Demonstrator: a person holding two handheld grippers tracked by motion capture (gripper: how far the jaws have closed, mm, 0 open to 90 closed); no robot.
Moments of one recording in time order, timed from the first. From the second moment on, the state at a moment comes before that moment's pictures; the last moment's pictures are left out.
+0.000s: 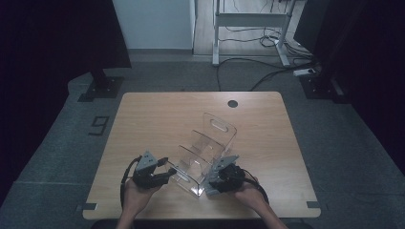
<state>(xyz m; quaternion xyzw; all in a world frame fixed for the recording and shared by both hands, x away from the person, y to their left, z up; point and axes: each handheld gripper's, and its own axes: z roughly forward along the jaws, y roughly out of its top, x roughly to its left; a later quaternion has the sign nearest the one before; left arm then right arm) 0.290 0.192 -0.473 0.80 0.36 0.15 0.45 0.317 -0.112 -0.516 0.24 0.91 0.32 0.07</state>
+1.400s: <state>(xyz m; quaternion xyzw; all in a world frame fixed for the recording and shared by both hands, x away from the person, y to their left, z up) 0.289 0.191 -0.473 0.80 0.37 0.15 0.45 0.254 -0.123 -0.484 0.20 0.90 0.38 0.03</state>
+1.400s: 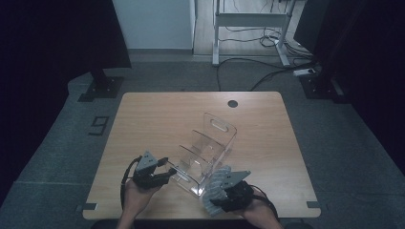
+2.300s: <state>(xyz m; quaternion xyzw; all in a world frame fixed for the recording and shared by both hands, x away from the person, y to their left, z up) 0.286 0.186 -0.474 0.79 0.38 0.16 0.45 0.260 -0.080 -0.505 0.18 0.92 0.35 0.05</state>
